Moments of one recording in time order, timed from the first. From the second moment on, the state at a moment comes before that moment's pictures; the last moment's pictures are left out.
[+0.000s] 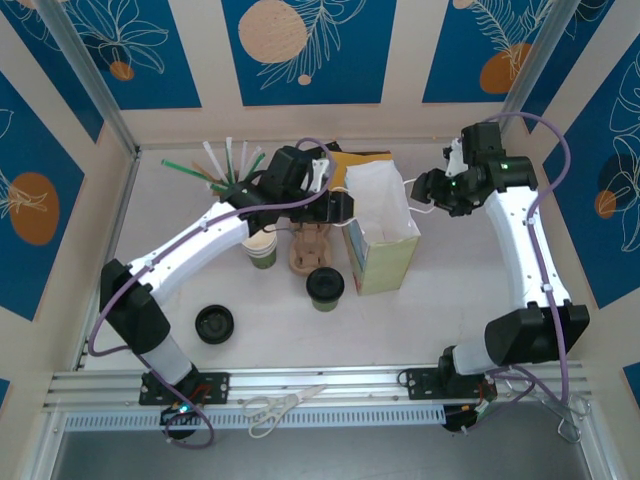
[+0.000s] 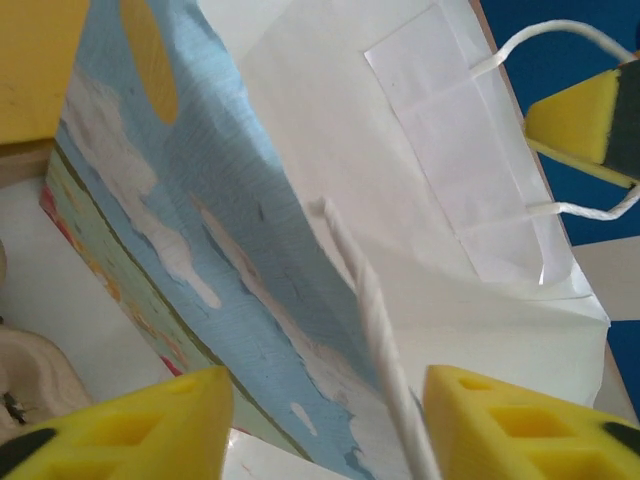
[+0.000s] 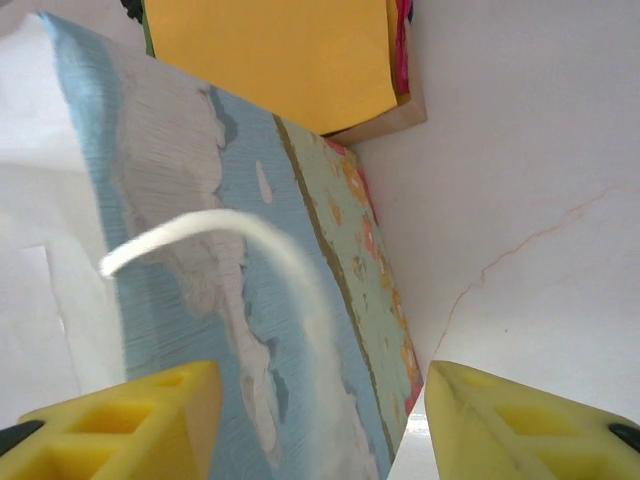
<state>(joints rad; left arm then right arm) -0.73 1.64 1.57 -0.59 0.37 -0.61 0.04 1.43 1.62 -1.23 -0.26 0.34</state>
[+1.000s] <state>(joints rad) -0.52 1.22 1.47 -0.75 0.20 -0.57 0.76 1.55 2.17 -1.38 0.20 0.48</state>
